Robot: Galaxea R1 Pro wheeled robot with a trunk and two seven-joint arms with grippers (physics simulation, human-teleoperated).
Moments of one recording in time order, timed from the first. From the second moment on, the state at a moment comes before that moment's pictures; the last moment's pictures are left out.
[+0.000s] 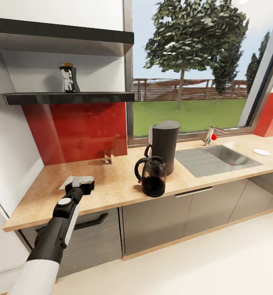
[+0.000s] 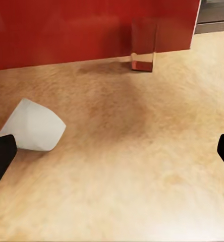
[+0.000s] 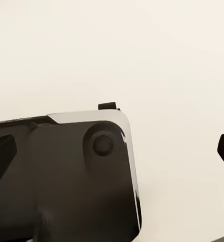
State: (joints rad) left arm -0.58 -0.04 0.08 -1.24 -0.11 0.42 0.07; right arm -0.01 -0.05 0.00 -0.29 -0.15 -0.10 0.00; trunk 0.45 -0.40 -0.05
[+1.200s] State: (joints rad) left arm -0.61 -0.02 0.08 -1.09 -0.11 0.46 0.28; right arm -0.01 -0.05 0.00 -0.26 -0.15 -0.10 0.00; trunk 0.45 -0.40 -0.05
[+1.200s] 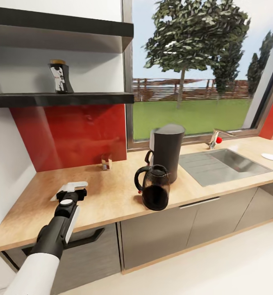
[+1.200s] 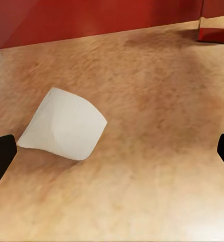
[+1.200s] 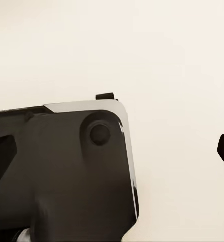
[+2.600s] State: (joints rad) left arm -0.61 0.07 0.16 -0.91 -0.11 0.41 0.28; right arm -0.01 -0.05 0.00 -0.26 -0.15 -0.10 0.00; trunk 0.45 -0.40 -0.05
